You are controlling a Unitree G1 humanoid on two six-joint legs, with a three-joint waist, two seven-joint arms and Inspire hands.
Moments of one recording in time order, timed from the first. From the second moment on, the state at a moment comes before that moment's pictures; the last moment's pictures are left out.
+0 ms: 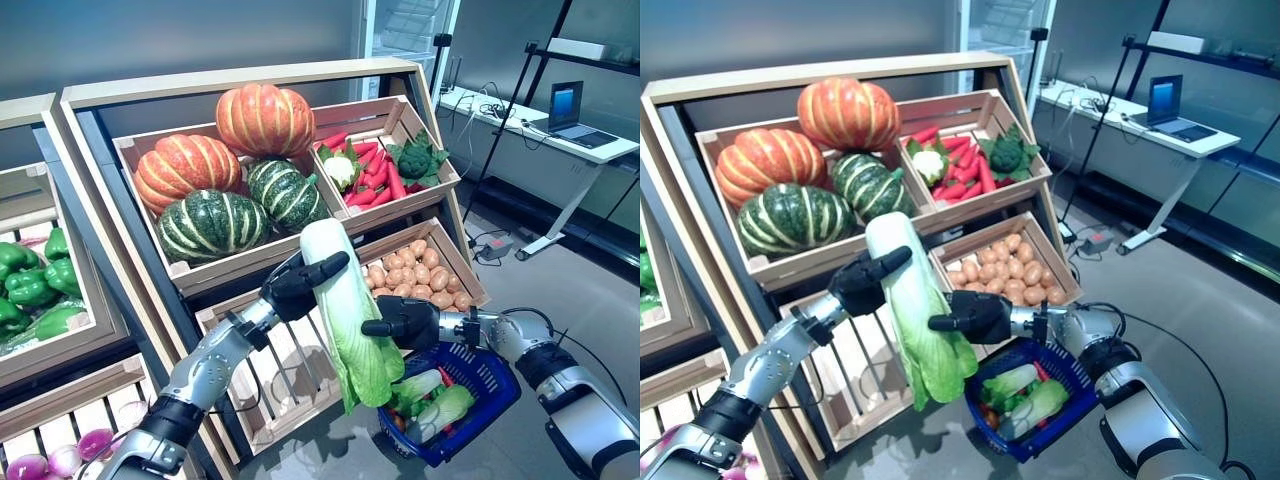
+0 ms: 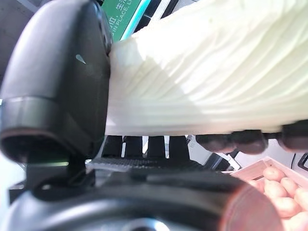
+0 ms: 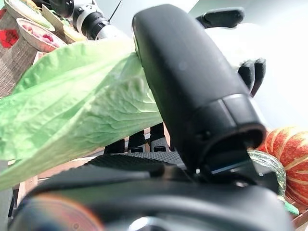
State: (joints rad) left arm -0.28 0.52 -0.29 0.19 -1.14 0.12 -0.55; right arm -0.64 -0.54 0.50 0.68 1.00 0.59 1.04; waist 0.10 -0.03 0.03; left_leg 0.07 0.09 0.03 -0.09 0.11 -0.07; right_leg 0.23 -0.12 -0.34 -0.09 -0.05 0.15
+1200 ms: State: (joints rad) left arm -0.10 0.52 -0.22 0.17 -0.91 0.15 -0.42; right arm -0.30 -0.58 0.26 0.44 0.99 0.38 0.39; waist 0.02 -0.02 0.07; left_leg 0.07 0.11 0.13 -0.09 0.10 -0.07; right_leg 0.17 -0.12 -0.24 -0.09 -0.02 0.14
